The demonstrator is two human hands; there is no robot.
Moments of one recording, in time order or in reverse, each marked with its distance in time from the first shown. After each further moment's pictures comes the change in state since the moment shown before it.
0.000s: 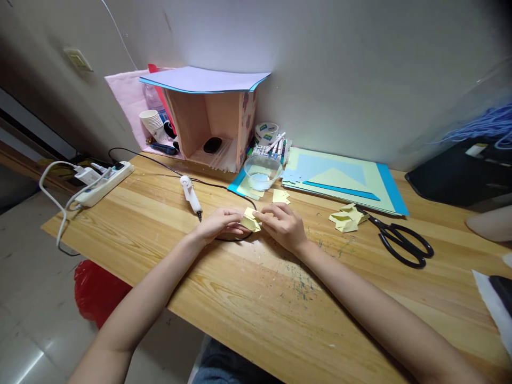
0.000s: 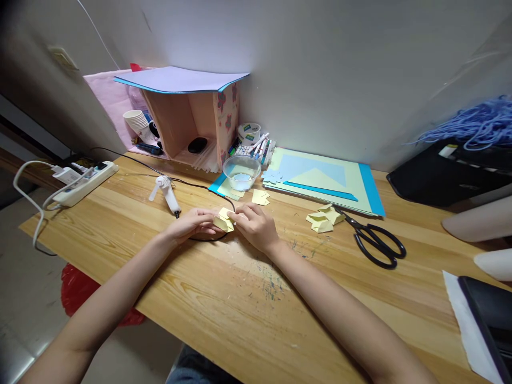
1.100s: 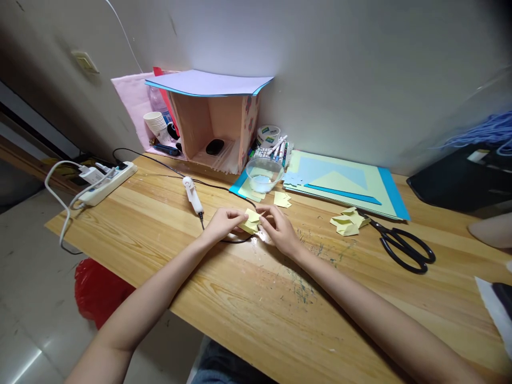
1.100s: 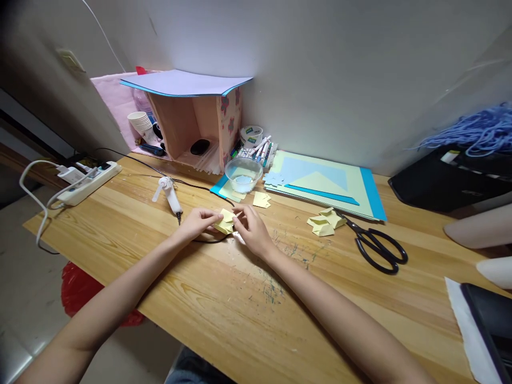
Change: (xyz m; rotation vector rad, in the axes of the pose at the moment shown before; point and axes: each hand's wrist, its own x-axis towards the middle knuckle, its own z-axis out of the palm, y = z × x) left_hand 0.012 -0.012 0.004 0.207 0.251 0.147; right_hand 0.008 -0.017 0.003 0.541 -0.090 0.429
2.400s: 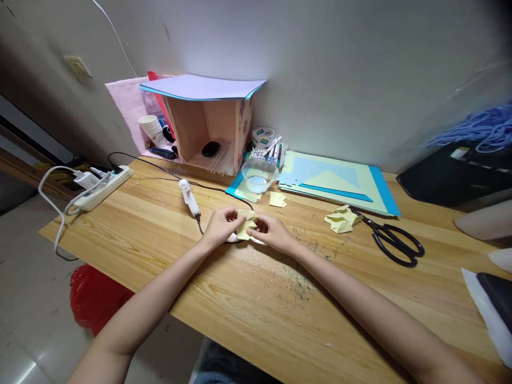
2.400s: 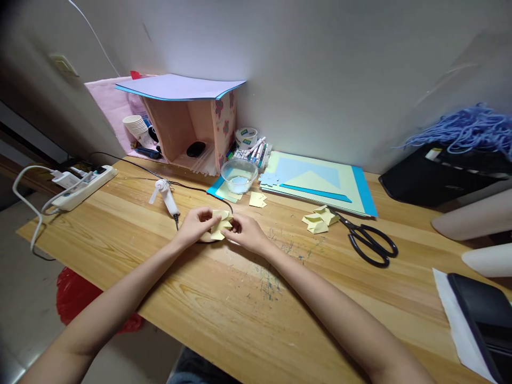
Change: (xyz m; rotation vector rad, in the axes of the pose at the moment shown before) left_hand -0.005 0.000 0.009 0.236 0.149 0.279; right_hand 0.003 0.002 0.002 0.151 -0.254 0.138
